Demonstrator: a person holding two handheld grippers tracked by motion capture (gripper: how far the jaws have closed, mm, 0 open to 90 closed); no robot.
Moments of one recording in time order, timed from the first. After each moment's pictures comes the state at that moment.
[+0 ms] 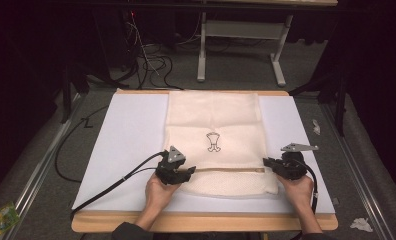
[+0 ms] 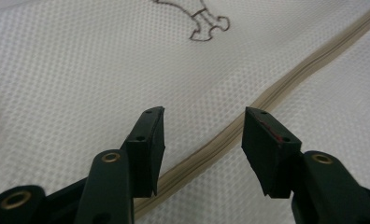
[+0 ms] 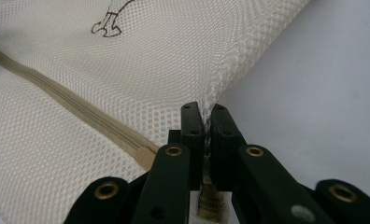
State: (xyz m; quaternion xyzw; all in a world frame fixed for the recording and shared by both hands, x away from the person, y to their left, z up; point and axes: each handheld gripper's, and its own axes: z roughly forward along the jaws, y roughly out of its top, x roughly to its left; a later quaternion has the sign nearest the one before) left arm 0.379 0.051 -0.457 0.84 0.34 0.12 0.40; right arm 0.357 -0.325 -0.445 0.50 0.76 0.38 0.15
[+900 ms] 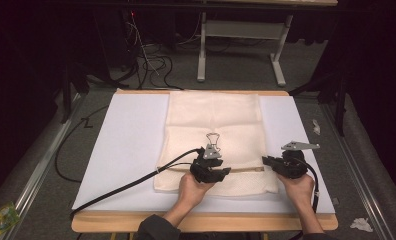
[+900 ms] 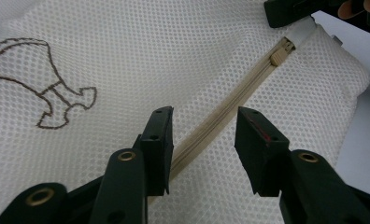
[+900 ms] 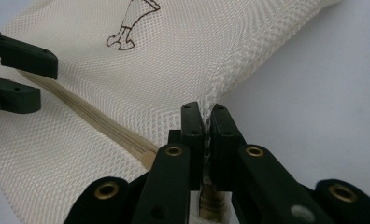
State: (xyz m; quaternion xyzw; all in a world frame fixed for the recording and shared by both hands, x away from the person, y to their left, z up) left arm 0.379 -0.034 -0.452 0.85 0.29 0.04 0.44; right arm 0.356 -0.322 -0.435 0.50 0.76 0.39 0.14
